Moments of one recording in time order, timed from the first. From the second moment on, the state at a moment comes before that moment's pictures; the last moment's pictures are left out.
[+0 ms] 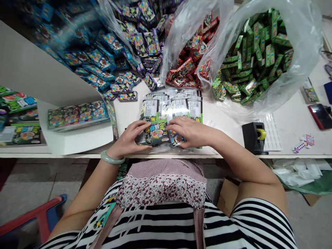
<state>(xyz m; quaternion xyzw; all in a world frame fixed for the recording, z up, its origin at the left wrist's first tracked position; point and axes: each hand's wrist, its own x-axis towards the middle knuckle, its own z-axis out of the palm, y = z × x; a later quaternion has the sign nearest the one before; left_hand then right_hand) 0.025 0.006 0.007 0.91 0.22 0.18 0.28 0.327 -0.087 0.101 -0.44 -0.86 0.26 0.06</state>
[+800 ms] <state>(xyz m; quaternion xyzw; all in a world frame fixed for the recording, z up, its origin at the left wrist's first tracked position) 0.061 -0.031 0.021 0.83 0.33 0.31 0.32 0.290 -0.105 0.050 -0.60 -0.57 0.38 0.41</state>
